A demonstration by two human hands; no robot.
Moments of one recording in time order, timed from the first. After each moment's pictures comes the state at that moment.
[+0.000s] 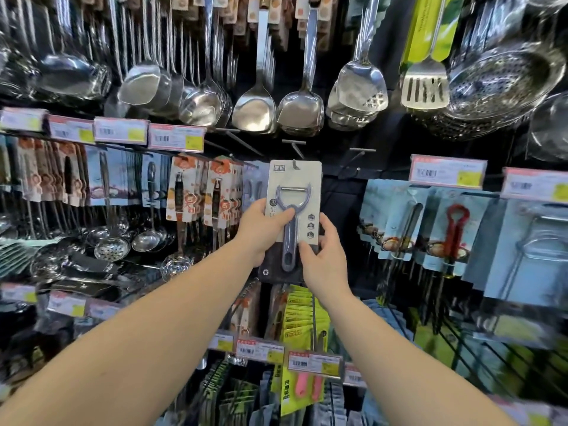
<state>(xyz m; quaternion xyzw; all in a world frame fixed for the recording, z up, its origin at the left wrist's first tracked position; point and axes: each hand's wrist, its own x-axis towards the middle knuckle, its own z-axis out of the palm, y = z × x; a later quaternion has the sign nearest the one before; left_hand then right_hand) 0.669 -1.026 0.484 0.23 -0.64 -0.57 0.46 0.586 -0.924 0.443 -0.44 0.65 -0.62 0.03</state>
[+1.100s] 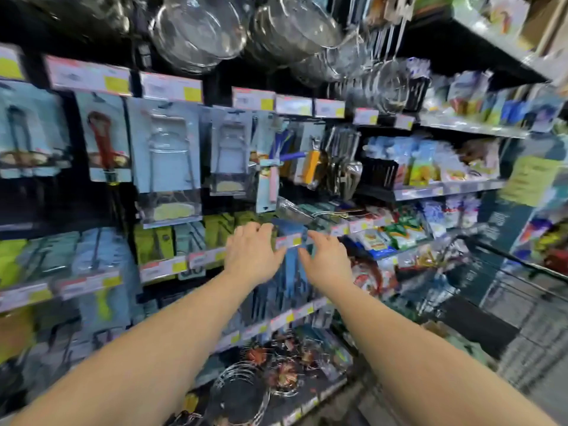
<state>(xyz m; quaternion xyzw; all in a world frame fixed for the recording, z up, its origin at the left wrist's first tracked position) 0.411 -0.506 0.379 0.10 -0.97 -0.12 0.19 0.363 -0.357 0.367 -0.15 0.94 -0.25 -0.15</state>
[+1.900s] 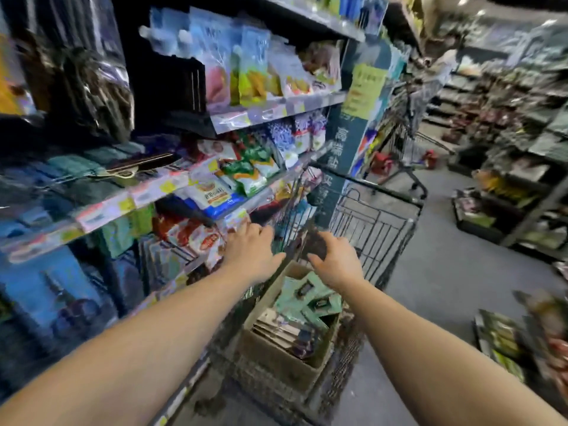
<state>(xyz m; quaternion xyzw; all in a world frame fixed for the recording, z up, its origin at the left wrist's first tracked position) 0.087 -0.133 0.264 -0.18 -0.98 -0.11 -0.01 0.137 0.040 0.261 0.17 0.97 -0.19 -0.05</state>
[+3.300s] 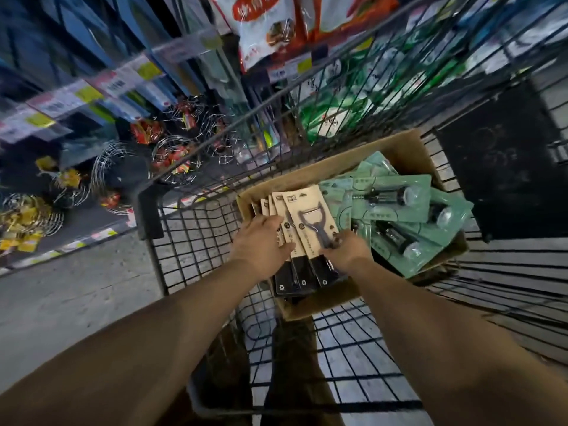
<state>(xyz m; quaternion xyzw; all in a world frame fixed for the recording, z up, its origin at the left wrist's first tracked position) 0.036 0.018 -0.072 0.22 -0.89 -0.22 -0.33 -0.035 0.190 -0.133 0.07 0.84 -0.20 0.50</state>
